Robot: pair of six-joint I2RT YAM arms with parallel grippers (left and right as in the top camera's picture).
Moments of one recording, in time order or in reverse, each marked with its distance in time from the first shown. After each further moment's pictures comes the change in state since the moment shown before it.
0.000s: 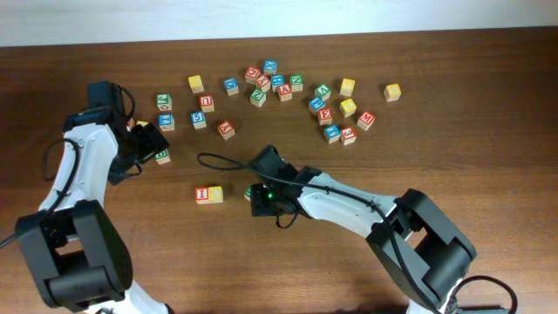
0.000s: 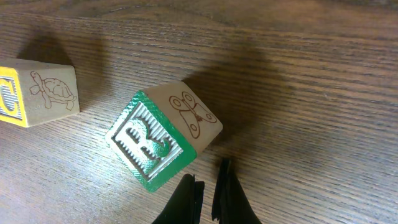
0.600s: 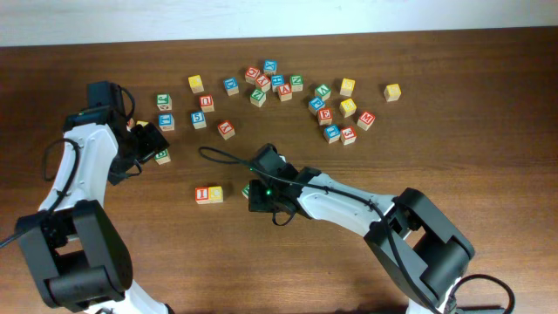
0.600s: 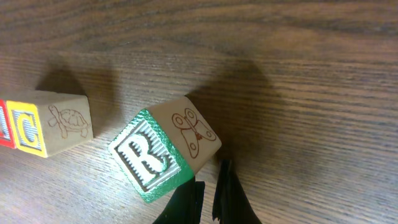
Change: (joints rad) left arm 0.000 0.000 0.000 0.000 0.000 0.000; right arm 0.000 0.006 -0.006 0.076 0.012 0.087
